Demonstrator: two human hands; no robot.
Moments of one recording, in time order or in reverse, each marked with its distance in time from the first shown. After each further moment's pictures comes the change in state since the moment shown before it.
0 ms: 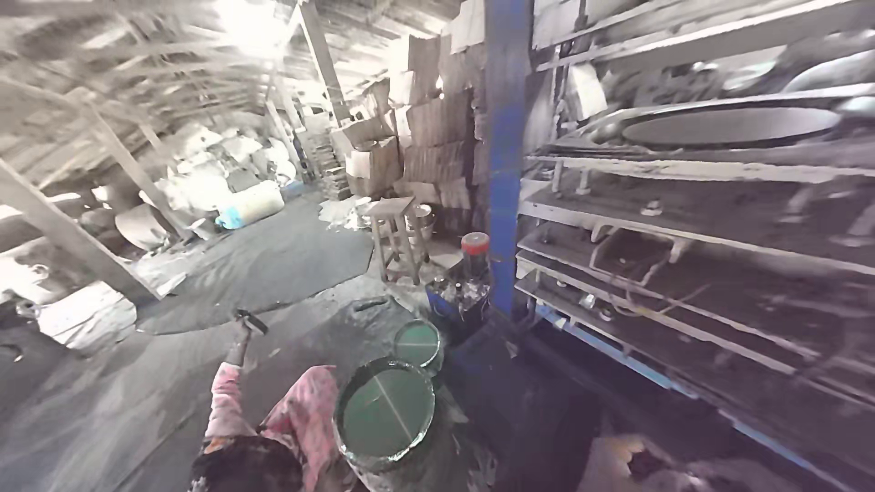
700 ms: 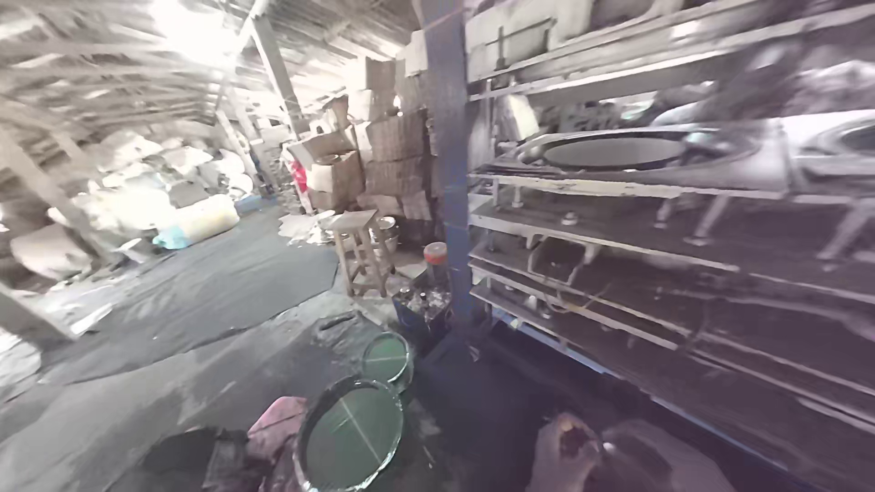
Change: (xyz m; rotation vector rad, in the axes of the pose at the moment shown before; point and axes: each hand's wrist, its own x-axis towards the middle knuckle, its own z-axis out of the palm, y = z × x) left_hand 0.002 -0.010 0.004 -0.140 0.081 -0.046; right_hand 0.015 -0.009 -0.003 -0.036 -0.087 0.035
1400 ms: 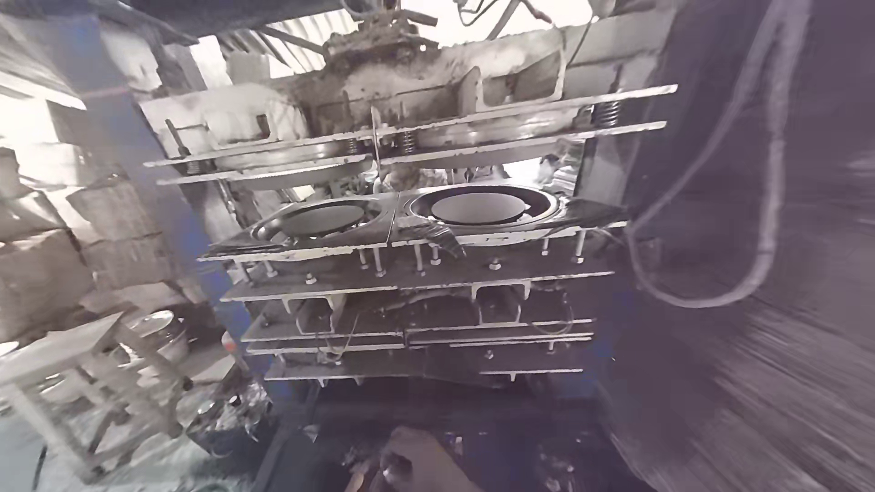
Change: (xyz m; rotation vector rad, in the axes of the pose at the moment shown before) left_hand 0.003 -0.010 -0.005 0.090 -0.053 -0.010; right_hand -0.006 -0.010 0.005 0.015 0.049 0.068
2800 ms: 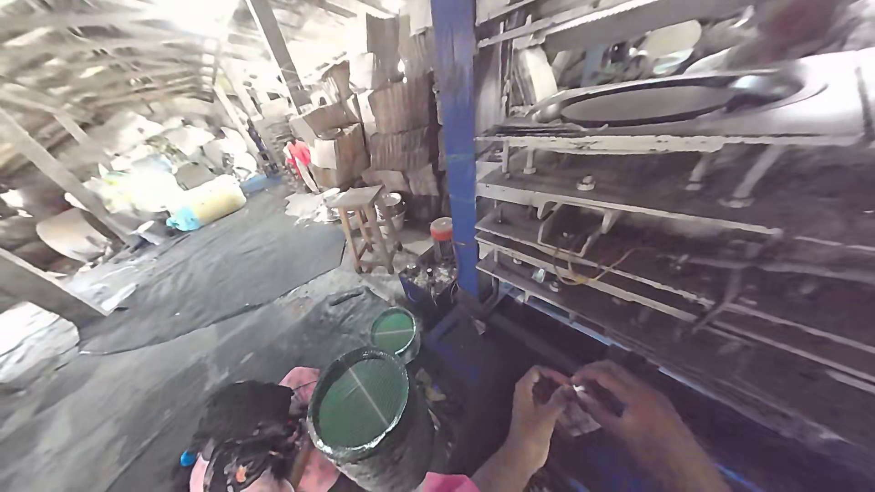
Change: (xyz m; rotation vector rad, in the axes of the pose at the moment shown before) left_hand 0.002 0.010 -0.015 -0.250 0.195 0.003; right_hand 0.035 -0.006 0.025 -0.137 0.083 -0.254
